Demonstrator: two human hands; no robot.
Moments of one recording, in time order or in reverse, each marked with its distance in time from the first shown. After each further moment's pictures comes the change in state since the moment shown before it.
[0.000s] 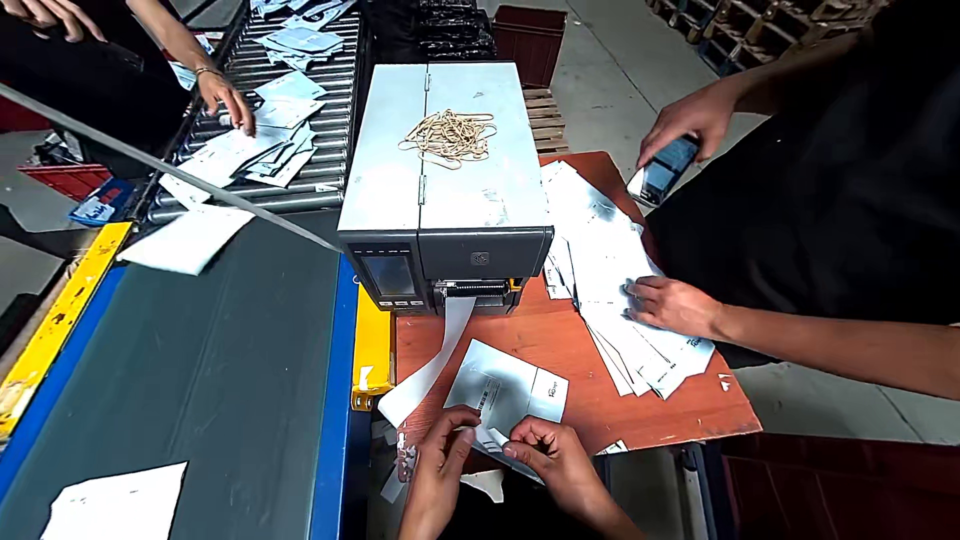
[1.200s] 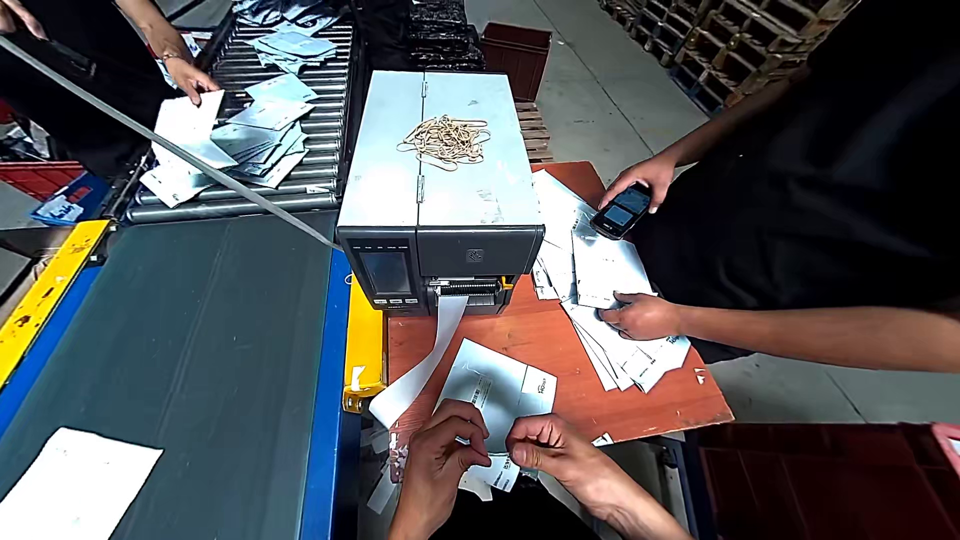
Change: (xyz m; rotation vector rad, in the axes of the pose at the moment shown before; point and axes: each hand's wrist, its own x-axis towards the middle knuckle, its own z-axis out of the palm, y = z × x) left_hand 0.011 0.027 -0.003 -0.108 -0.106 0.424; right_hand 0.001 -0.055 -0.018 0.341 -0.371 0.088
